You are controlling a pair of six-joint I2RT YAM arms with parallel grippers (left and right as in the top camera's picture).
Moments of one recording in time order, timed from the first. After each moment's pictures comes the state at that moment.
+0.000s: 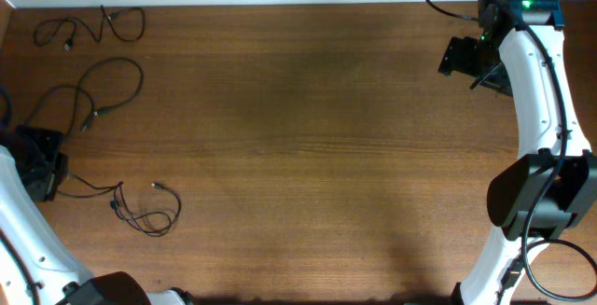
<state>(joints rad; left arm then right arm) 0.66 1.56 1.77 -1.59 0.02 -0.76 -0.05 2.07 2.07 -1.36 0.15 0.39</state>
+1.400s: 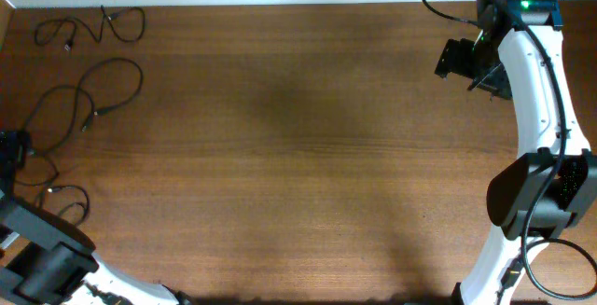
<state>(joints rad) 0.88 1.98 1.77 -1.18 -0.01 -0.72 -0.05 2.08 2.06 -1.37 0.10 0.39</state>
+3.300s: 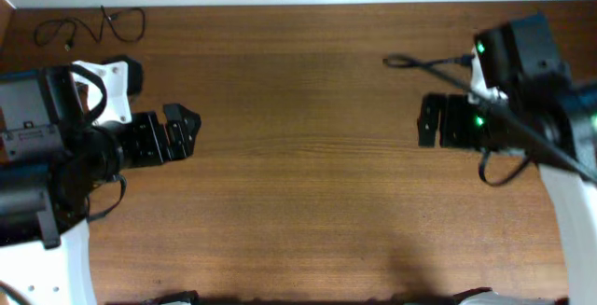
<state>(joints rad) 0.16 1.23 1.77 -1.45 0.39 -0.05 0.28 1.45 2.01 -1.69 0.04 0.36</state>
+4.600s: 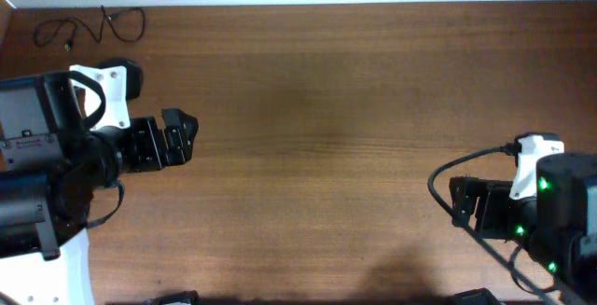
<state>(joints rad) 0.16 1.22 1.76 -1.45 0.36 -0.04 0.22 0.88 1.43 -1.42 0.07 0.28</state>
